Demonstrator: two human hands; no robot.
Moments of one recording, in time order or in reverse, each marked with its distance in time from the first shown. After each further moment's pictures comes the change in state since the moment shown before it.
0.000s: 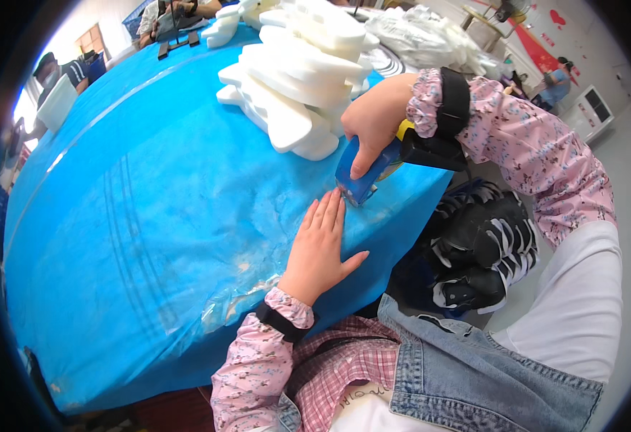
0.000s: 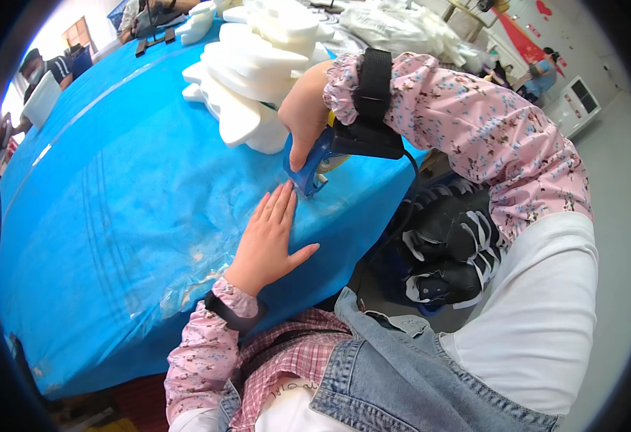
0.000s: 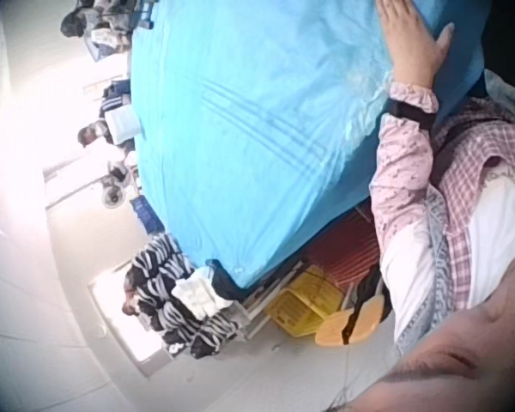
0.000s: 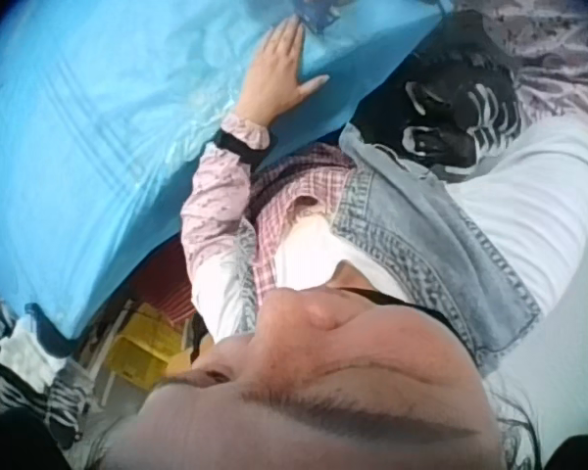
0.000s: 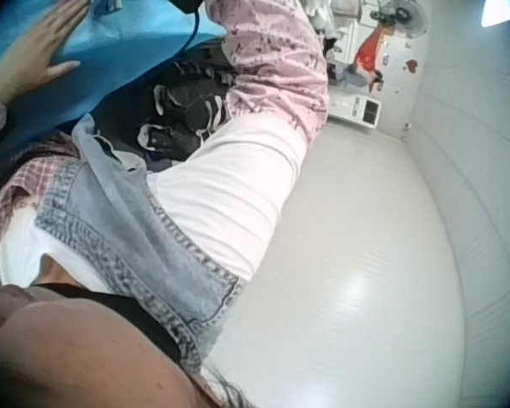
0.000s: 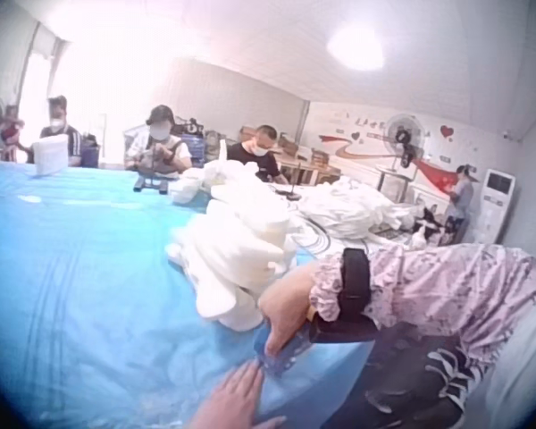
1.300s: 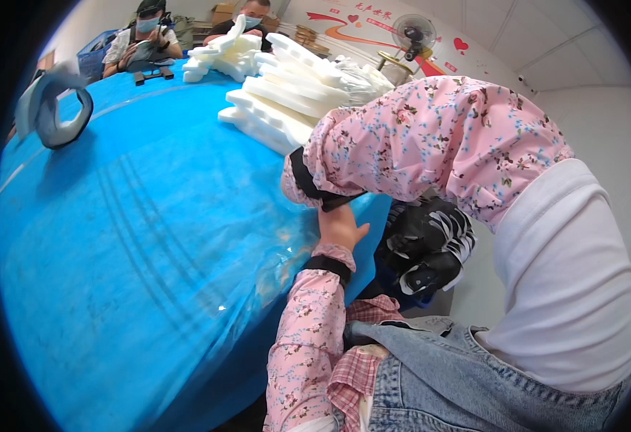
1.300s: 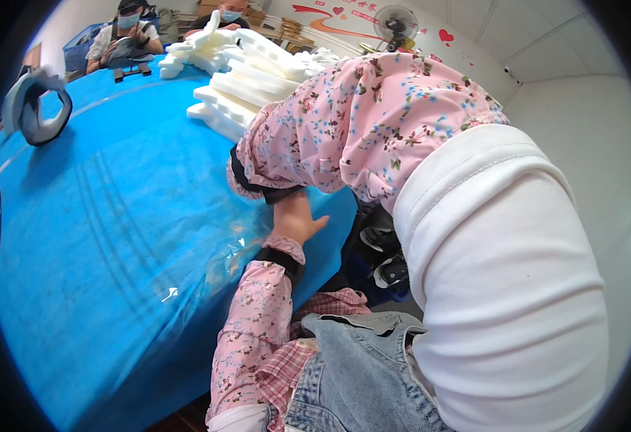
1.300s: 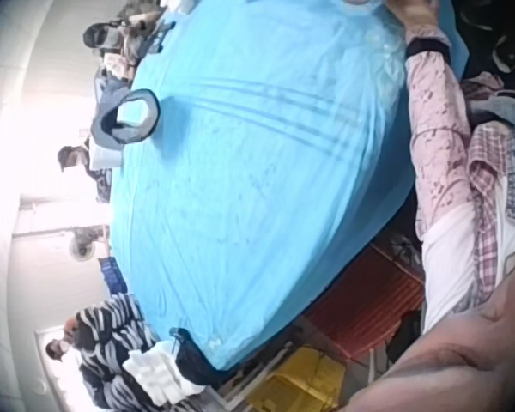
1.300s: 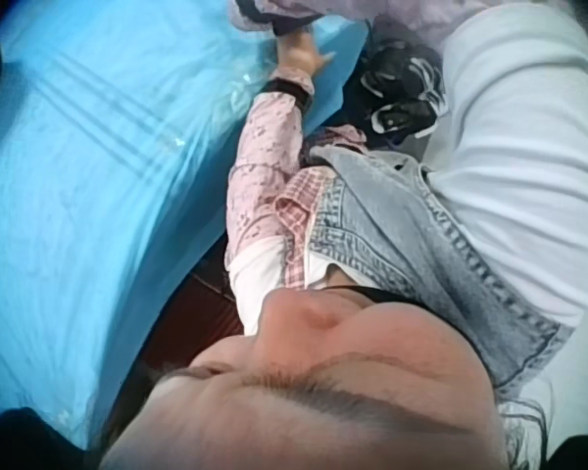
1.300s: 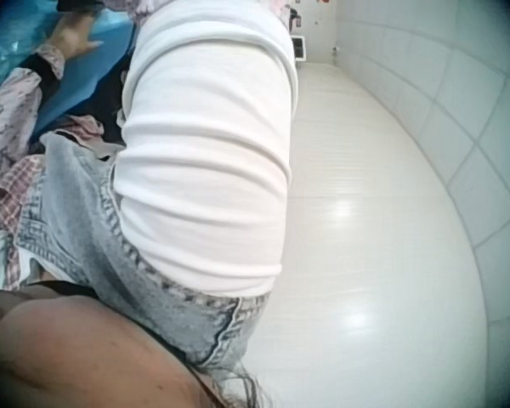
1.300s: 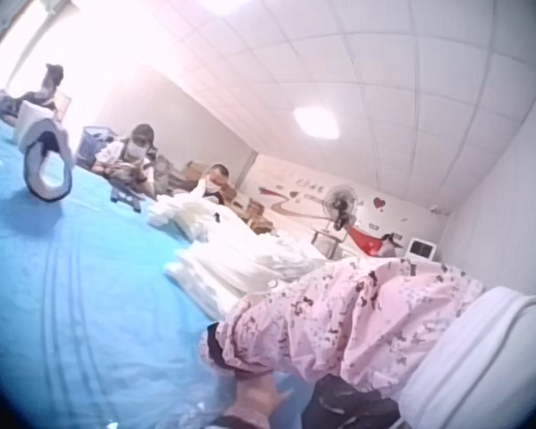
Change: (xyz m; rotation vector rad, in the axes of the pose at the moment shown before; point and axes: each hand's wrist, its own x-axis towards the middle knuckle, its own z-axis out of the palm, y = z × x) left_hand -0.002 -0.006 0.033 -0.243 0.193 -0.075; right_hand 0.127 -0.141 -0.024 -1.222 0.177 0.180
